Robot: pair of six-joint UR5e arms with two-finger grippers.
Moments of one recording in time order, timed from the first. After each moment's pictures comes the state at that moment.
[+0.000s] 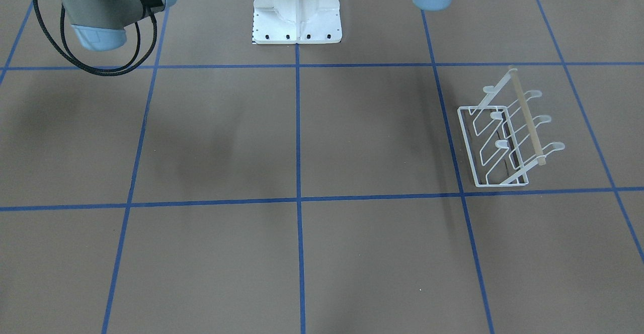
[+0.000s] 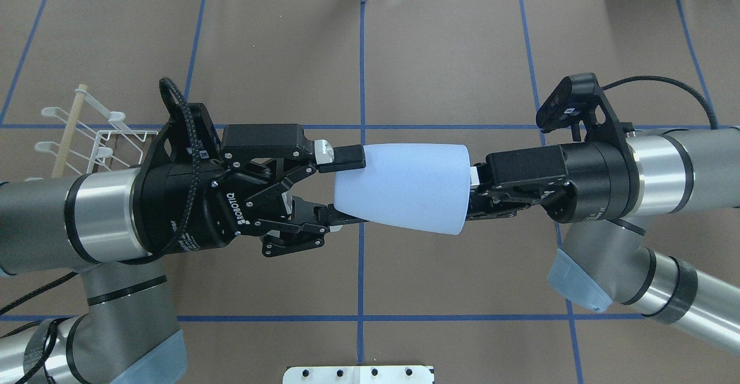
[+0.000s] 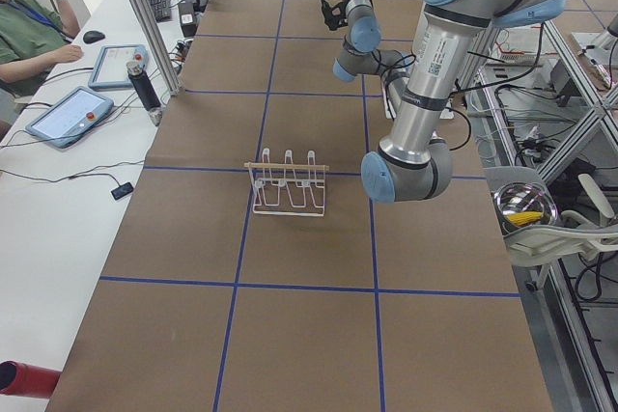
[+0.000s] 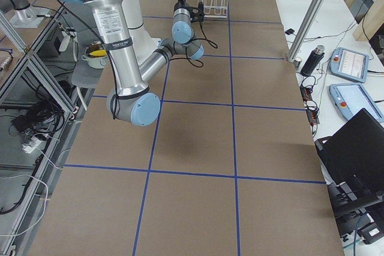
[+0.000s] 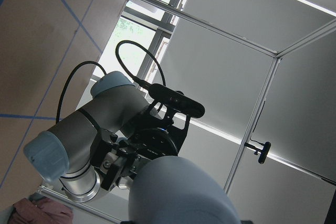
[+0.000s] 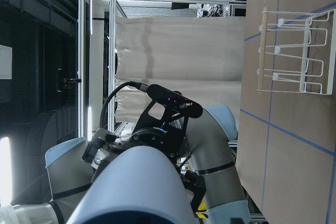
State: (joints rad) left arm -0.43 -2.04 -1.98 -3.08 -1.73 -2.26; right arm 0.62 -1.23 1.89 0.22 2.07 2.01
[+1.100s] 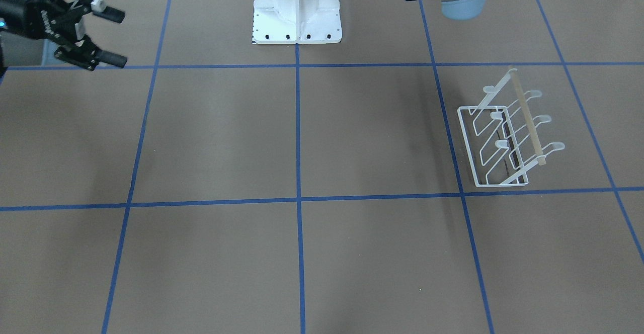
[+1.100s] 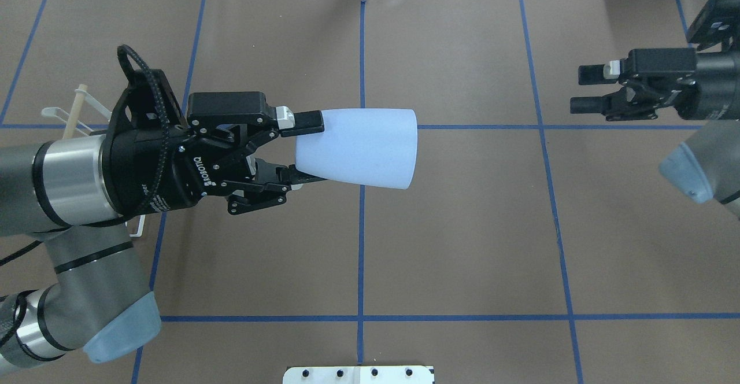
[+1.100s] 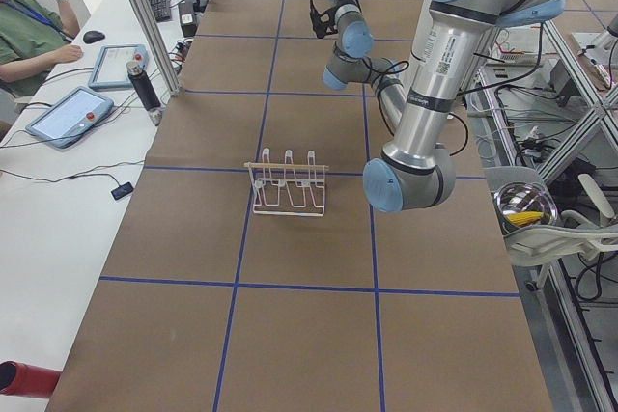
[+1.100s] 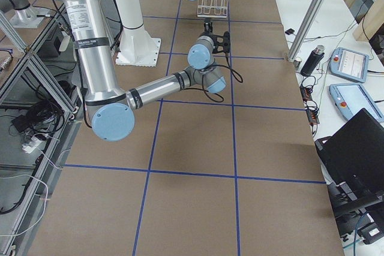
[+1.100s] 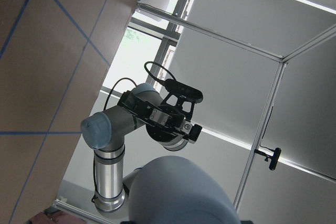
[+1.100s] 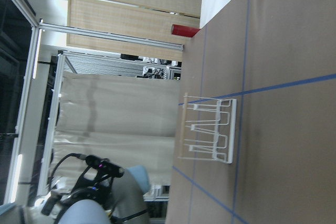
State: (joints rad) left arm -0.55 -1.95 -1.98 -3.03 -1.77 -2.13; right arm 1.10 -1.36 1.65 0.23 2.37 1.88
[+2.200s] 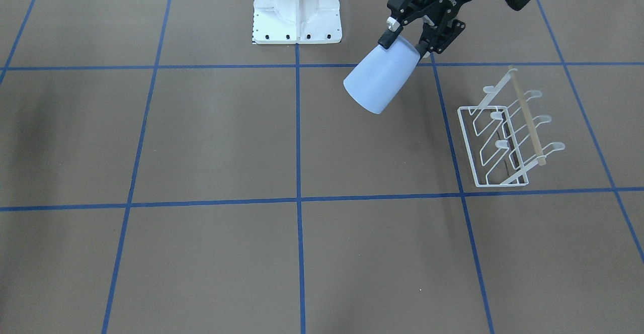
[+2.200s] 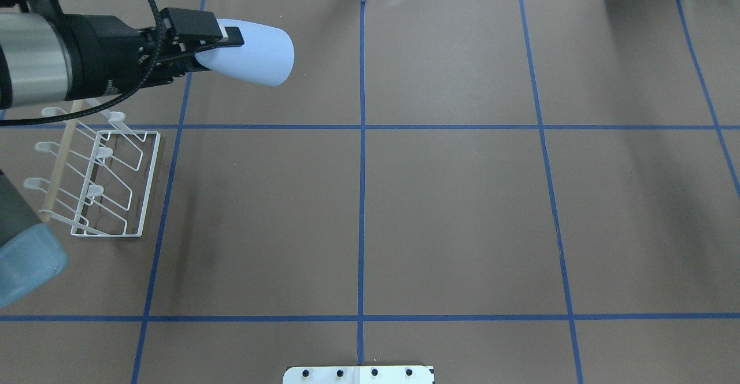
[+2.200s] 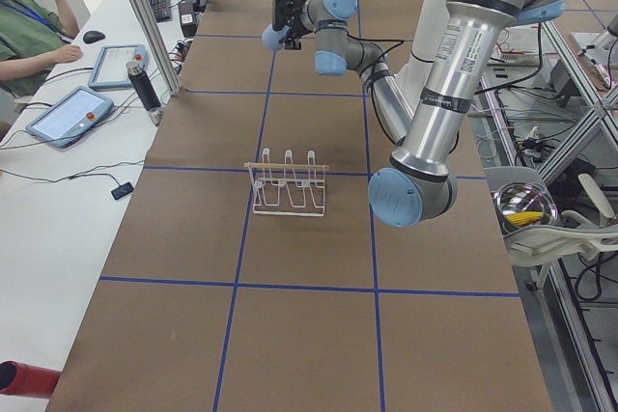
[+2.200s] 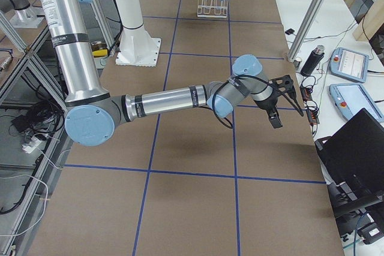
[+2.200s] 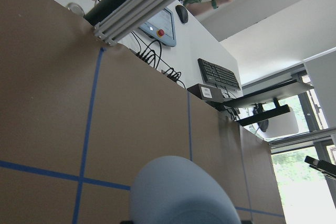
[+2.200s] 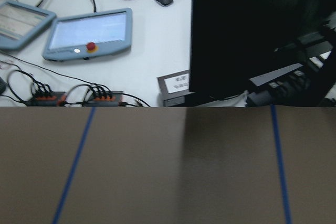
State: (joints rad) left arm -0.81 -1.92 -2.19 -2.10 -1.77 -1.49; right arm 1.43 -1.34 1.54 -1.03 2.06 0.44
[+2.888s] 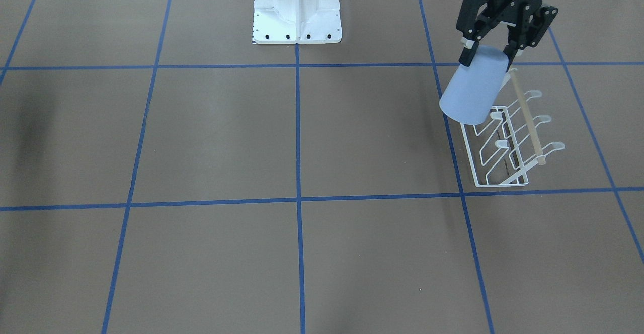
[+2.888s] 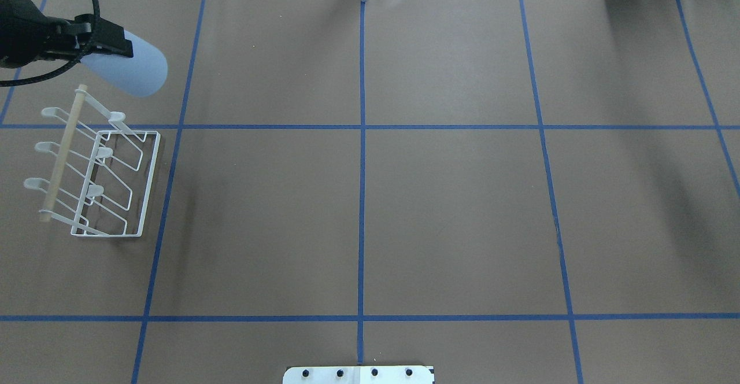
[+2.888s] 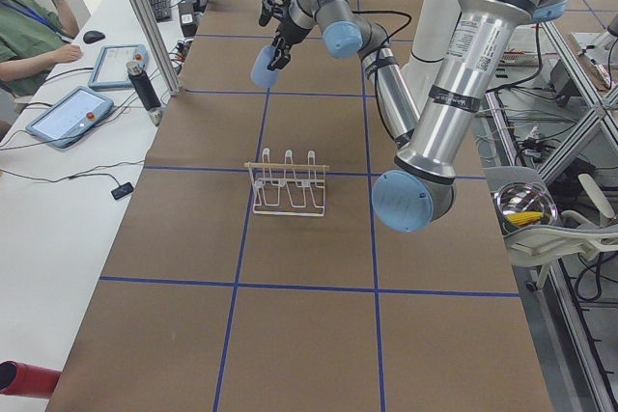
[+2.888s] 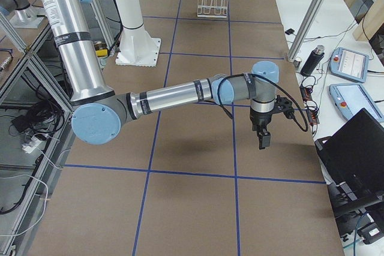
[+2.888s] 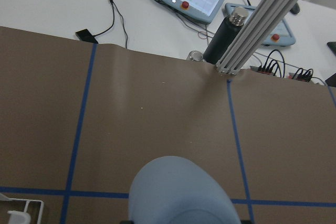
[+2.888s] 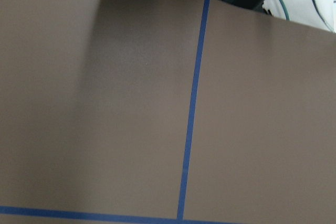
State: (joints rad) left arm -0.98 -1.91 -2.30 -1.41 -1.90 -0.97; right arm 1.44 -1.27 1.56 -1.68 2.10 0.08
